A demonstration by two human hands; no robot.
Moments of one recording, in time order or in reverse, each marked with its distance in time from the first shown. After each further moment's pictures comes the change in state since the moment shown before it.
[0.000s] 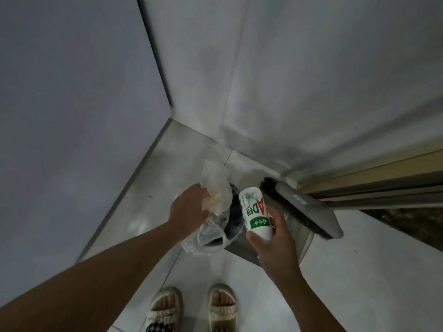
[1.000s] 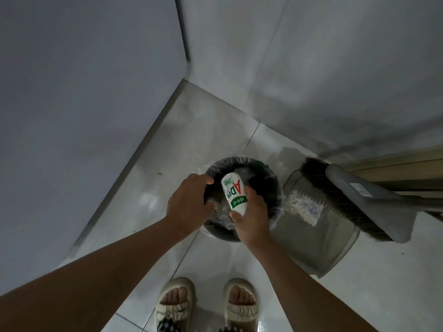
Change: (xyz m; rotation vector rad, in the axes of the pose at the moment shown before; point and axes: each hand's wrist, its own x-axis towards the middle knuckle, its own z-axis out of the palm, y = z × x) left_hand 0.018 -0.074 0.049 -0.120 0.004 -0.086; right_hand 0.106 0.093 0.137 -0.488 -0.101 -0.164
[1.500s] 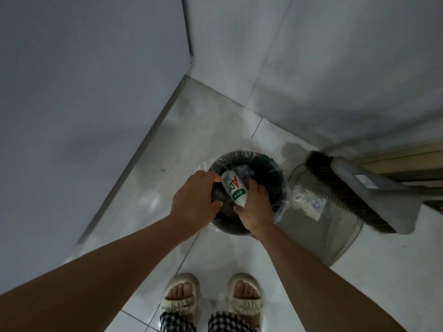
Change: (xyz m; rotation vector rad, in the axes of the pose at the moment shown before) left_hand -0.015 -0.002 -0.008 0.026 -0.021 0.057; right_hand 0.022 0.004 0.017 -0.292 -0.088 0.061
